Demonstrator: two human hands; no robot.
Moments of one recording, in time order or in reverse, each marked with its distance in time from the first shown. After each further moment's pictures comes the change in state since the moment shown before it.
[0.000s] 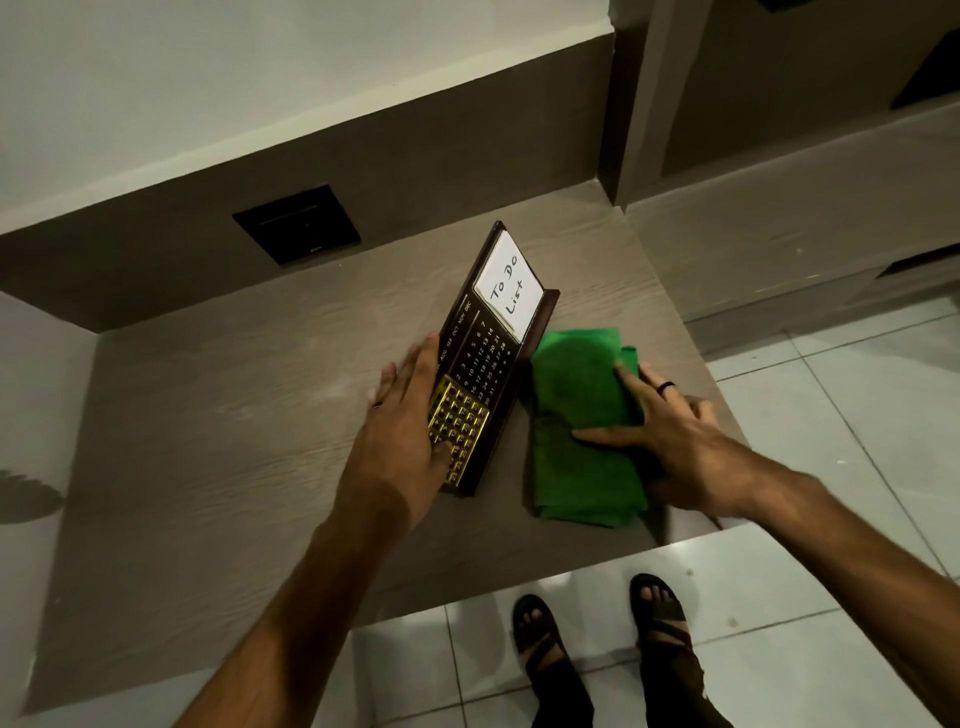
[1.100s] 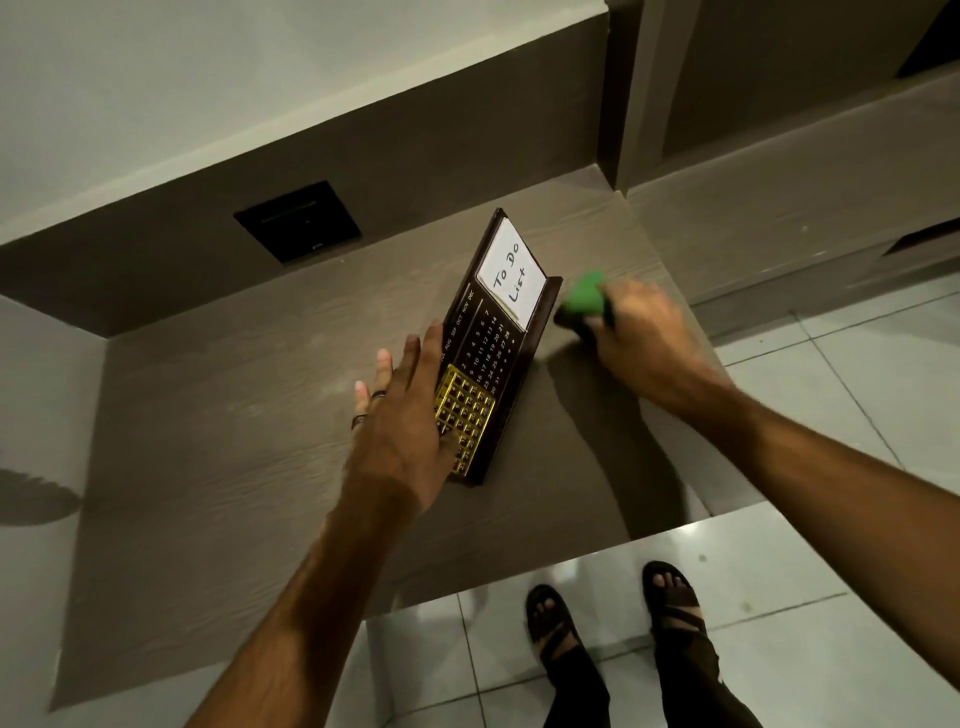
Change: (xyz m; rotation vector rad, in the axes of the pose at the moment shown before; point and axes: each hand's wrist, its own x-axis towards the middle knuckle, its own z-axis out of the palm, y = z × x) left_hand -0.001 0.009 -0.011 0.048 -0.101 -0.034; right_hand 0.082 -0.015 -0.035 0.251 0.563 0.280
